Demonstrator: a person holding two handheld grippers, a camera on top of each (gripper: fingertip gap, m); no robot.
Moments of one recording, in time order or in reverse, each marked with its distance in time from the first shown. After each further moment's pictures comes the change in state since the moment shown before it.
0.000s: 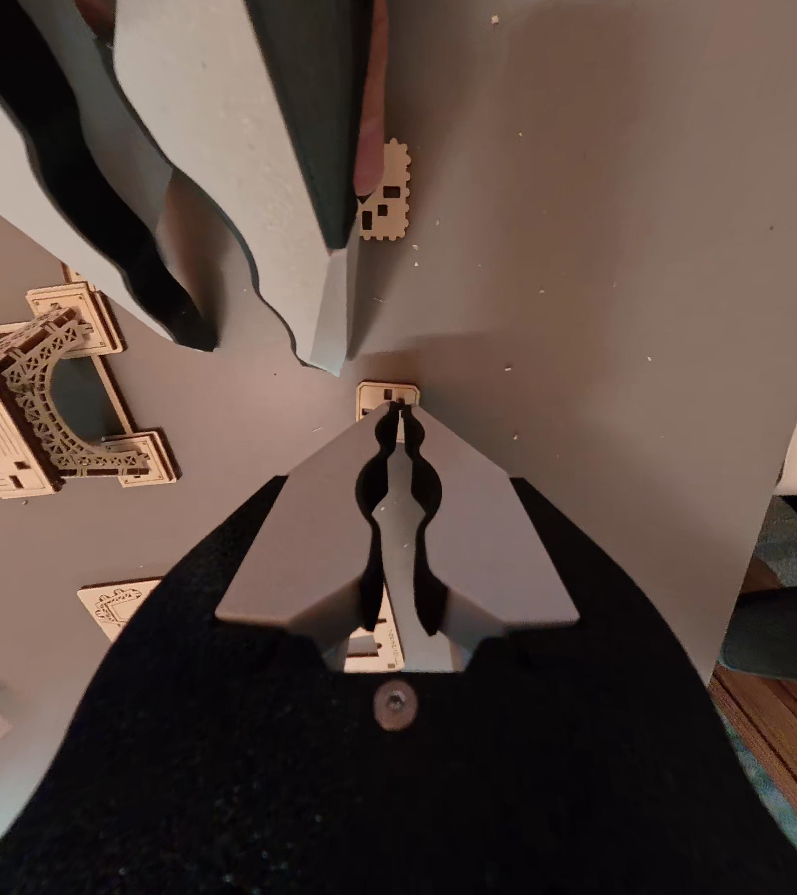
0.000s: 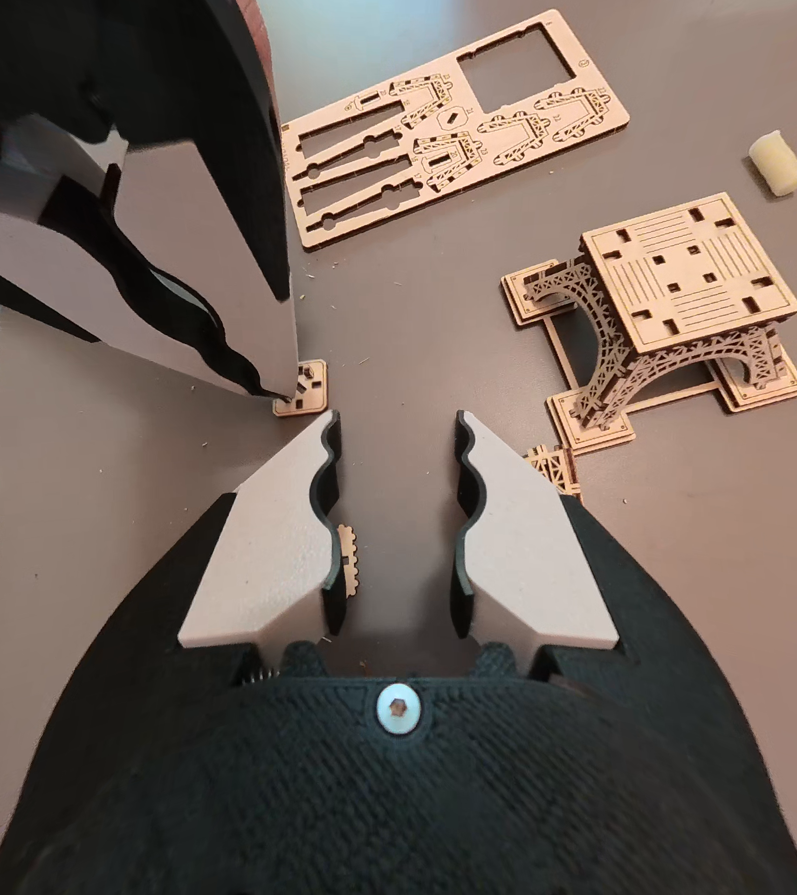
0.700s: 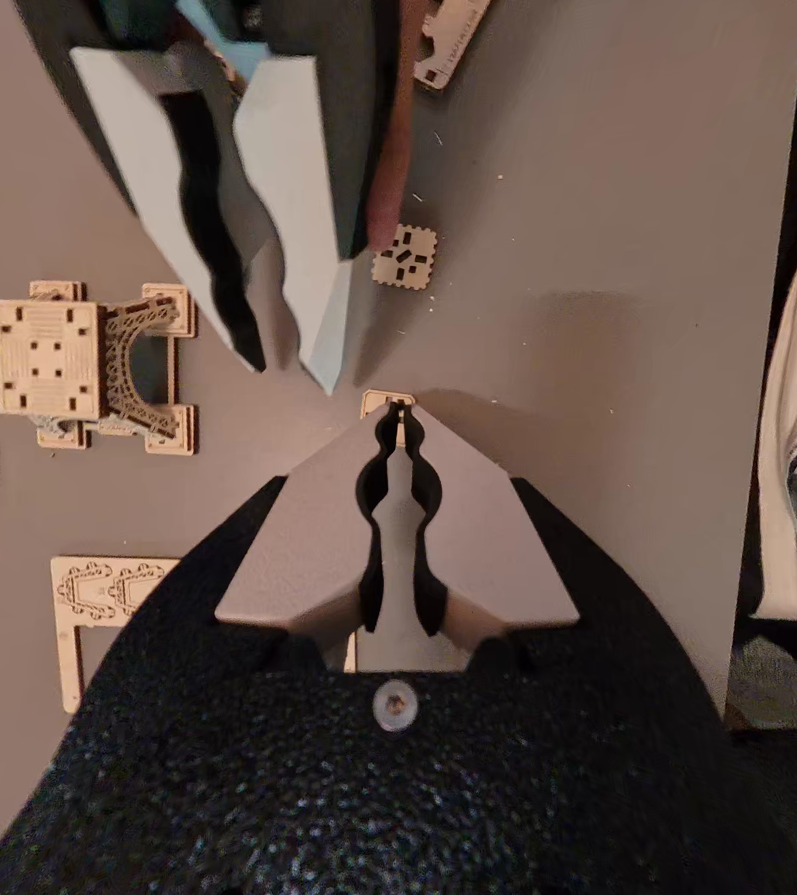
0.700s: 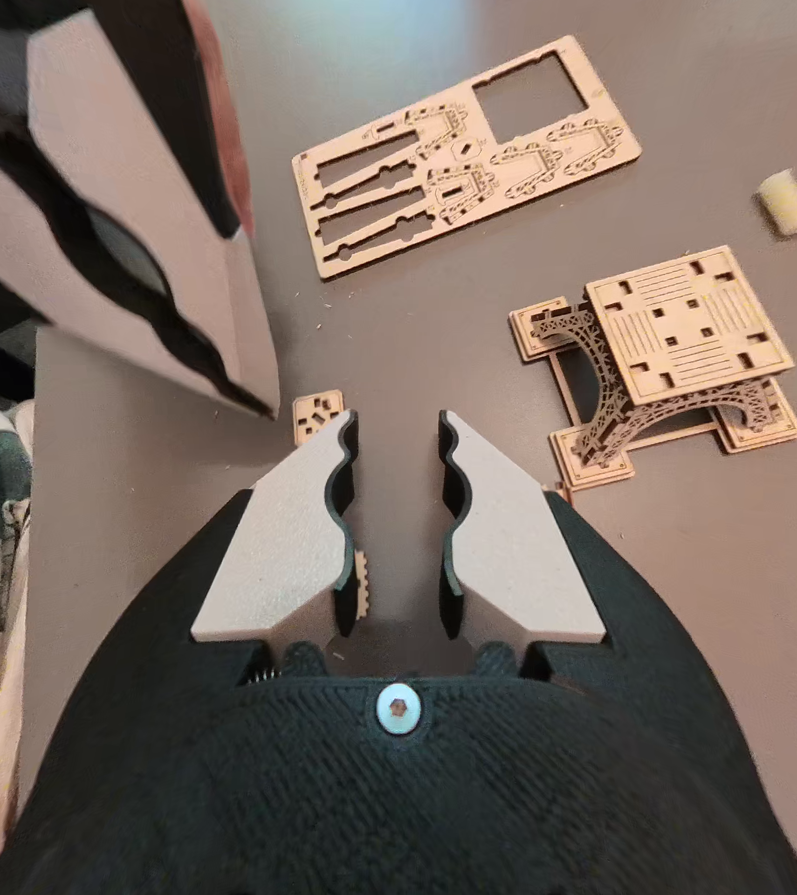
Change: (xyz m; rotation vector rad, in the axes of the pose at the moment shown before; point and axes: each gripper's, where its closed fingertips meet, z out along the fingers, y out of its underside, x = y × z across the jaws) left arm 0.000 -0.010 -0.027 0.347 -0.109 -0.141; right arm -0.004 -0.016 0.000 -0.023 -0.033 0.009
